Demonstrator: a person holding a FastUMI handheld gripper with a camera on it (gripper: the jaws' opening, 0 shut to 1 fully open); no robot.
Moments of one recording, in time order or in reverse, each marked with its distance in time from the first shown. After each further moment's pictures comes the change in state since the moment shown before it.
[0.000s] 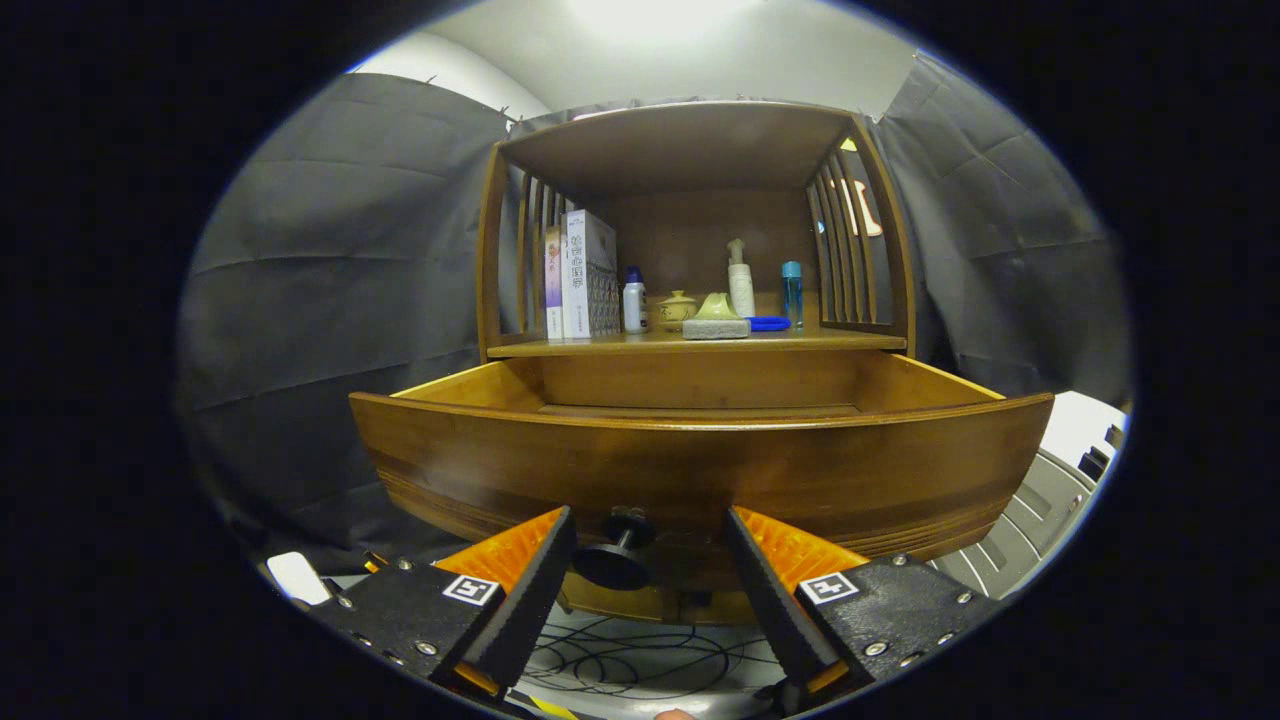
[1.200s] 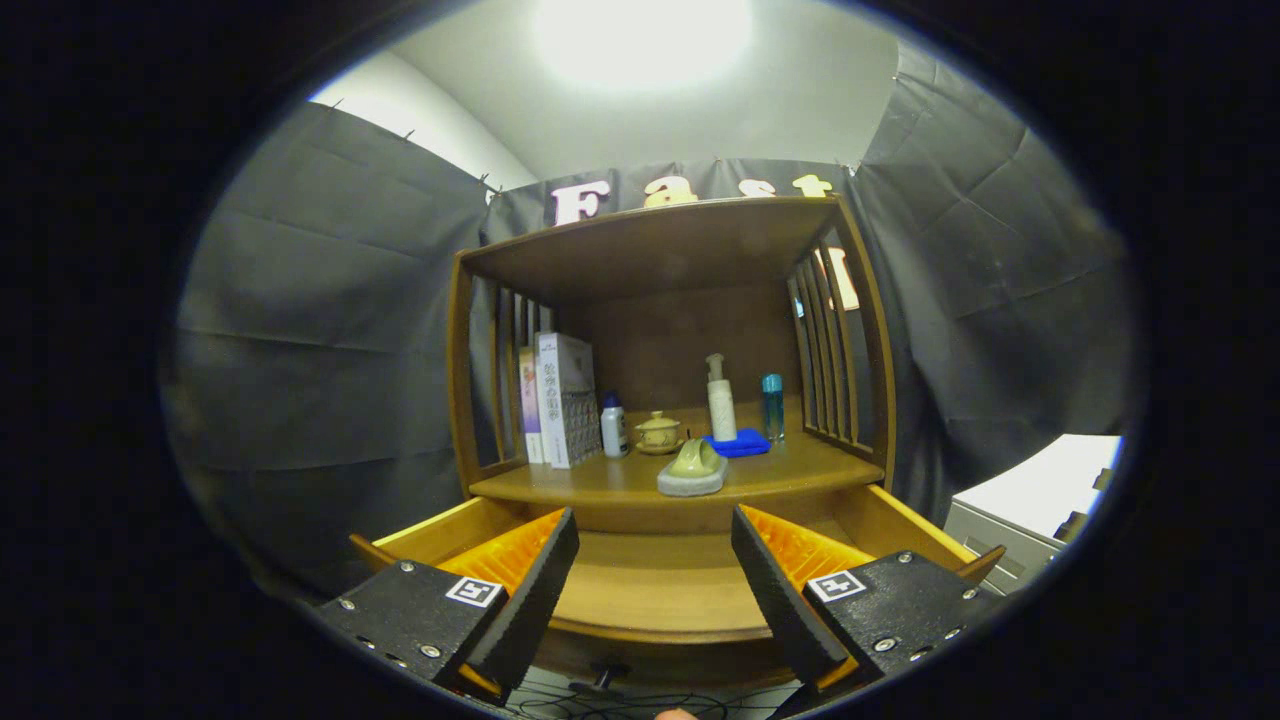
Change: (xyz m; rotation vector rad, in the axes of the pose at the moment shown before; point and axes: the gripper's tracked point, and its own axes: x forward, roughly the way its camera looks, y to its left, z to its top) arm -0.002 -0.016 0.131 0.032 -0.217 -0.010
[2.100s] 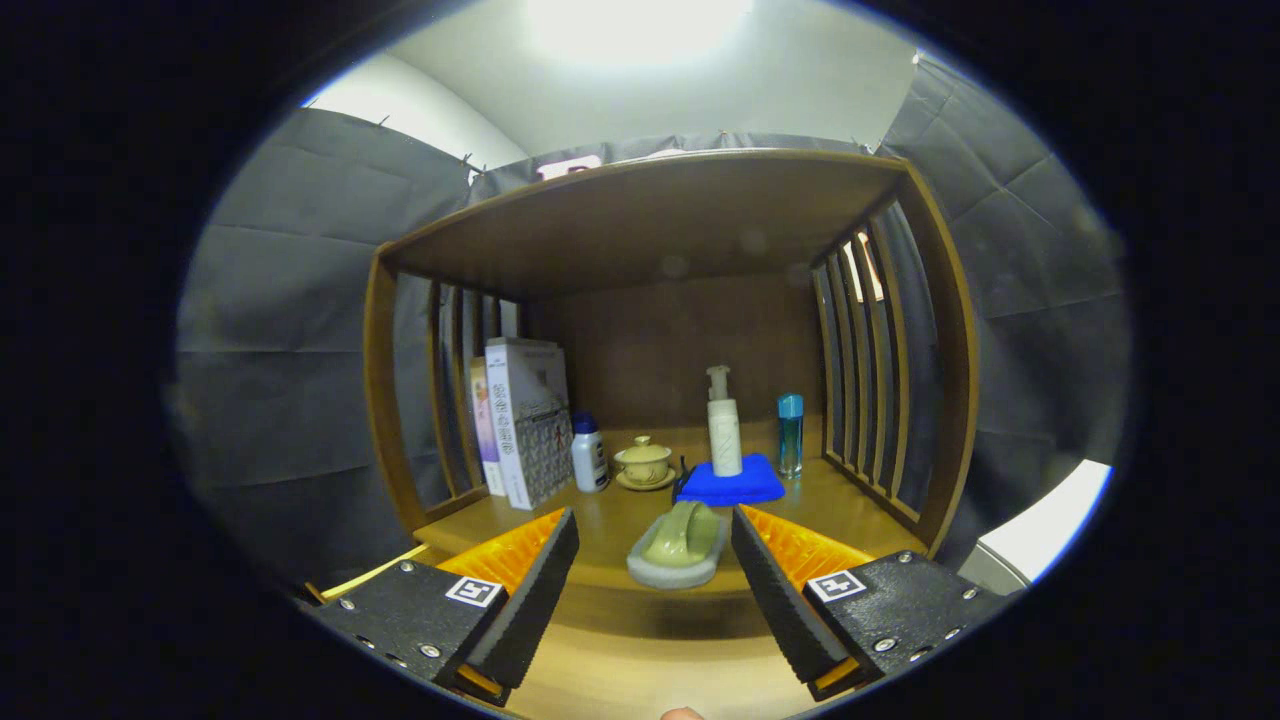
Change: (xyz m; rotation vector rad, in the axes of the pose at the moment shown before) arm 0.134 -0.035 0.054 -0.003 0.061 0.006
